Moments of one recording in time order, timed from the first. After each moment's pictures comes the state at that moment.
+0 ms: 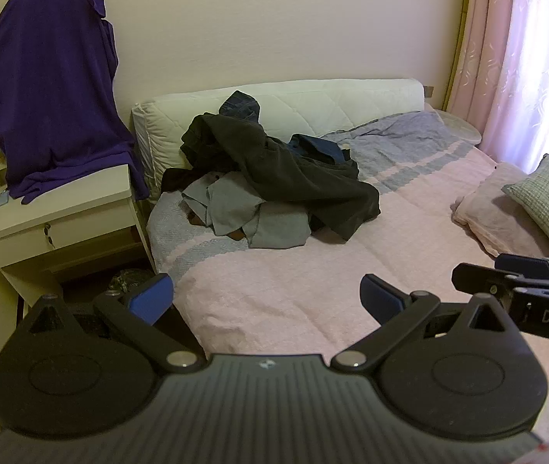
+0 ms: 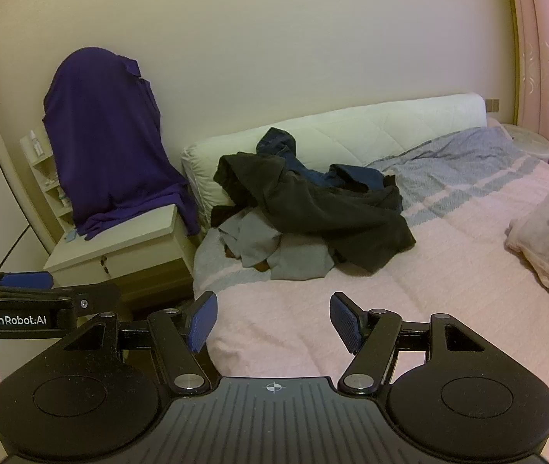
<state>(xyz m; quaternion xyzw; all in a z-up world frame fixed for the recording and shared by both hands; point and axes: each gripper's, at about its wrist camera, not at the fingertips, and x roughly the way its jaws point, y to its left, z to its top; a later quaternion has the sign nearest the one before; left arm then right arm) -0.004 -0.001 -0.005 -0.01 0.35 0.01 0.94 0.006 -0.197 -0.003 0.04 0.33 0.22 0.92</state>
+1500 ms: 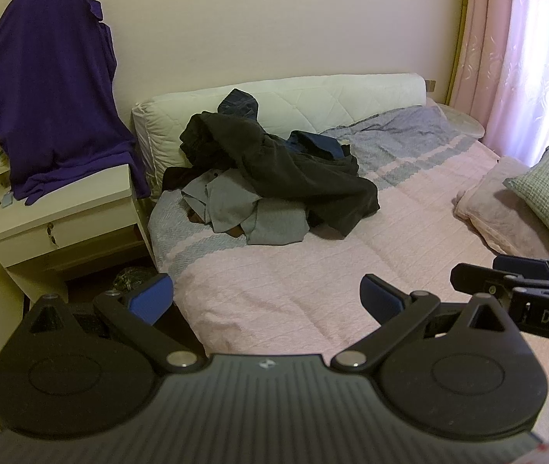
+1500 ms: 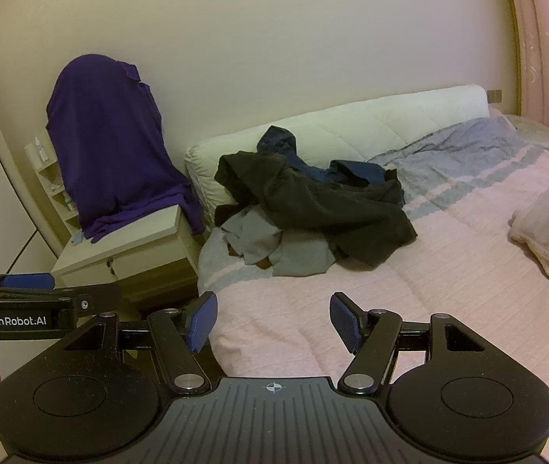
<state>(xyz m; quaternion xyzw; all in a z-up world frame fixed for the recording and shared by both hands) -0.009 -0.024 -0.001 0.00 0.35 0.02 0.94 -0.001 -0.223 -0.006 0.06 0.33 0.24 0.91</state>
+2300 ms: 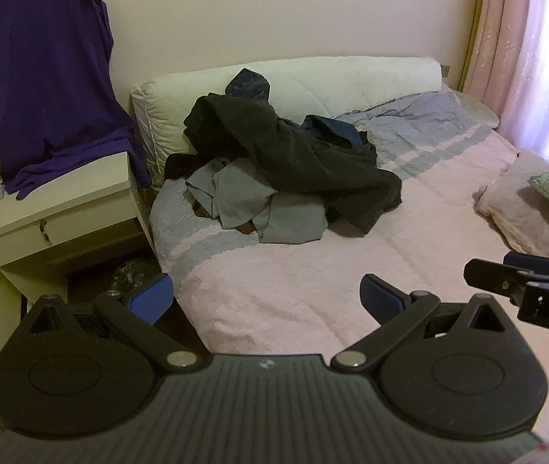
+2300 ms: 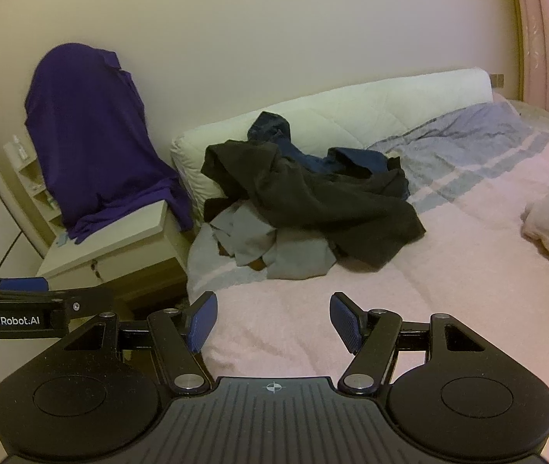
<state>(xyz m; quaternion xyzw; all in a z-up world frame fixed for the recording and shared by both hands) 0.080 0.015 -0.030 -0.01 0.39 0.03 0.92 0.077 -0.186 -0.034 0.05 0.36 0.24 0.90</state>
